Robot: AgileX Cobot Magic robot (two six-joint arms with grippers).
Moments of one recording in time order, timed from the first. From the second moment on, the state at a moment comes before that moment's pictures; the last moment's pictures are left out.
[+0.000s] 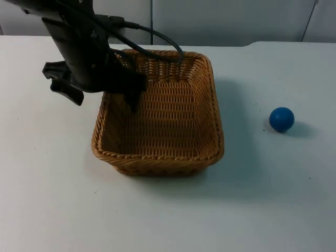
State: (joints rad) right arm 0.05 0.00 -0.52 -0.10 1.09 0.15; left arm -0.39 2.20 -1.50 0.06 0.60 -0.23
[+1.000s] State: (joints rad) right arm 0.05 0.00 -0.52 -0.10 1.09 0.15; left arm -0.39 2.26 -1.57 -0.04 0.66 -0.30
